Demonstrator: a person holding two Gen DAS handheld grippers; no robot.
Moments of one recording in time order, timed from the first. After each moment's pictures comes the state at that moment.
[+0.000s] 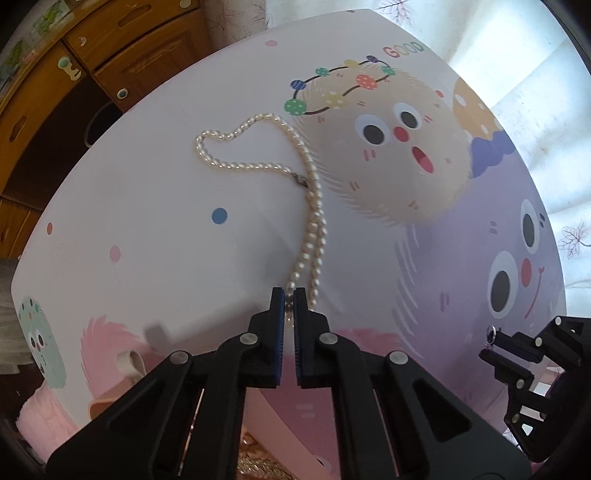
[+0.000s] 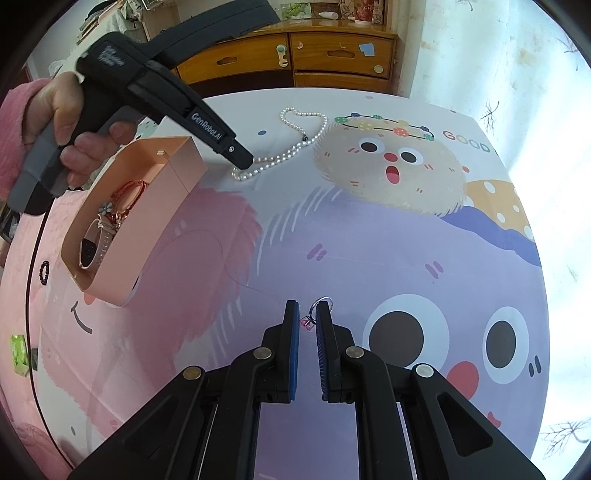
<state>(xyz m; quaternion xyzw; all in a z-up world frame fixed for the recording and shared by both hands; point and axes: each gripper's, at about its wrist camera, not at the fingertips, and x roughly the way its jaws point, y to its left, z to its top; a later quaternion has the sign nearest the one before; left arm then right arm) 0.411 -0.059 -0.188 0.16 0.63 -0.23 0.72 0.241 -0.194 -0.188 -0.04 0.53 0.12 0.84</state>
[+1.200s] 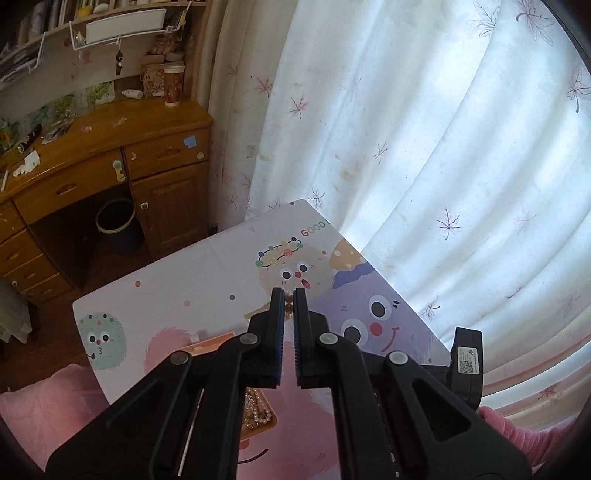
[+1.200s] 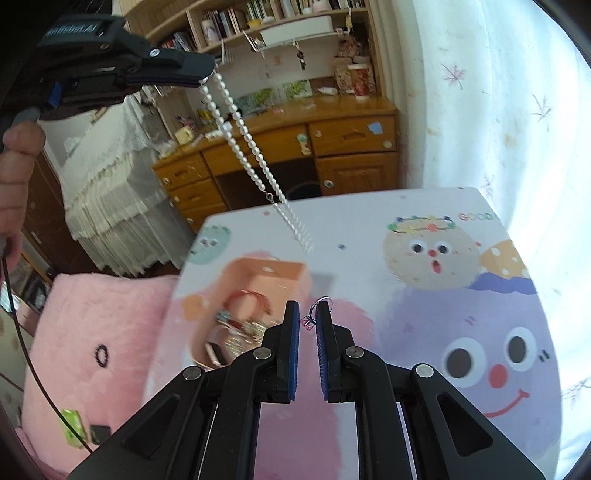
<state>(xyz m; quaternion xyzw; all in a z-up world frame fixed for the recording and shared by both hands) 0.297 0.080 0.138 0.00 0.43 -0.31 0.85 0.189 -0.092 -0.021 0.07 0.41 0.14 0.90</state>
